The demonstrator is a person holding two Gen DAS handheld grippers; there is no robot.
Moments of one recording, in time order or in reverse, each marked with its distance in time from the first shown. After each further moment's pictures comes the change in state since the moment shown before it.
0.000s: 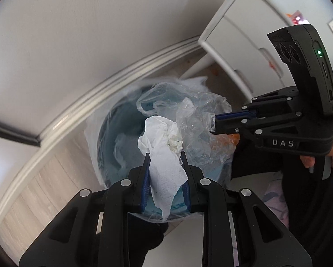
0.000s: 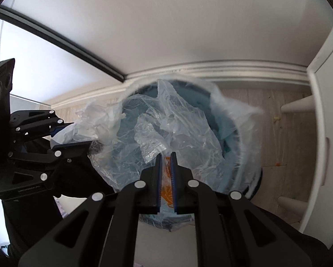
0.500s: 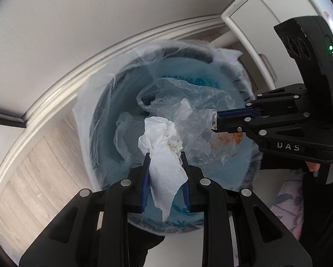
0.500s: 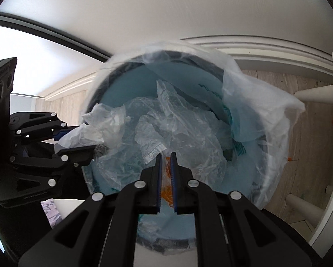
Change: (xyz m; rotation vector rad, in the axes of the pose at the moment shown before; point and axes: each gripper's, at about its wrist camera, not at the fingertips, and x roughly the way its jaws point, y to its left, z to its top) left arm 0.071 0.035 -0.004 -0.067 0.130 -0.029; right arm 0.067 -0.026 0.027 0.026 0.114 0.004
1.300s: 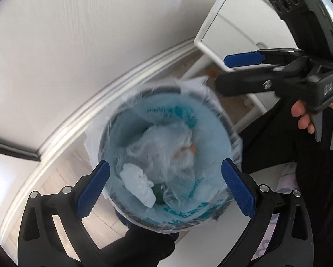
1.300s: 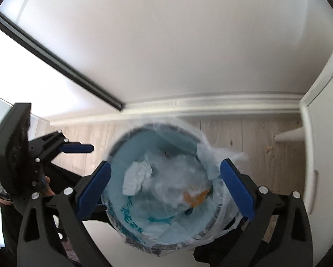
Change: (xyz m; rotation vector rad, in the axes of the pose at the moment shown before) left arm -0.076 -0.031 -0.010 0.163 -0.206 0.036; right arm -0.097 0.008 0.006 -0.058 -0.344 -0.026
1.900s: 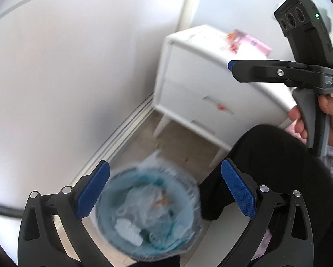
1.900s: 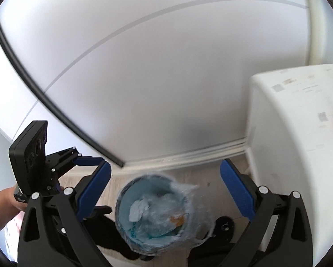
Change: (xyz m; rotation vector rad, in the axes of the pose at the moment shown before) left arm -0.085 -0.099 0.080 0.233 -0.232 -0.050; right arm -0.186 -0.025 -0.029 0.091 -0.401 -0.068
